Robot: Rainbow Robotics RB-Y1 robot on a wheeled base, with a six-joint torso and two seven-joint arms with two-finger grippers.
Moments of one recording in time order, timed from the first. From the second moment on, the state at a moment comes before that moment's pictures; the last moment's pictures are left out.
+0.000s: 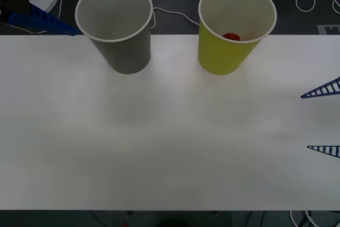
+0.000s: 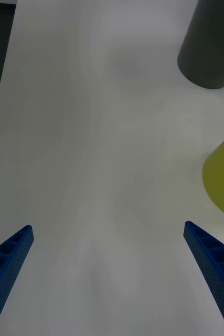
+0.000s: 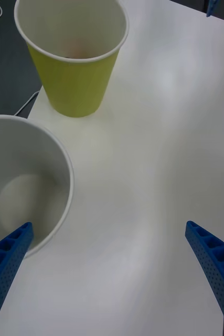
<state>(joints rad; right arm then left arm) 0.08 -0.90 -0.48 -1.92 1.43 -1.57 0.00 -1.11 1.39 -0.53 -1.58 -1.09 -1.38 0.75</state>
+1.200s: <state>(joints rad) 0.08 -0.90 -0.48 -1.92 1.43 -1.57 0.00 -0.29 1.24 0.17 -1.77 -1.28 -1.54 0.26</state>
